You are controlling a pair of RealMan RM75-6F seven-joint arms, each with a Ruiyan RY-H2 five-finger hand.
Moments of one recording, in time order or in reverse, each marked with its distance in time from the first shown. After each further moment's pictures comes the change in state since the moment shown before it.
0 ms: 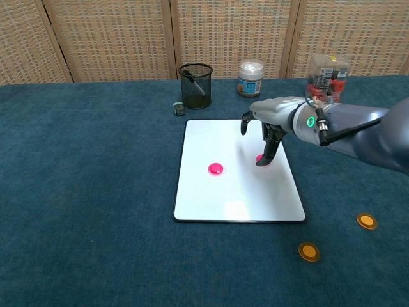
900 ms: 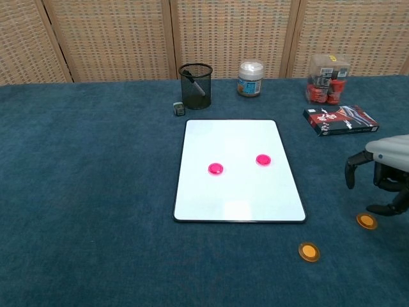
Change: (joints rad) left arm 0.020 0.000 0.020 -0.026 0.048 0.051 0.026; right arm -0.399 0.338 -0.326 -0.302 -0.531 0.165 0.365
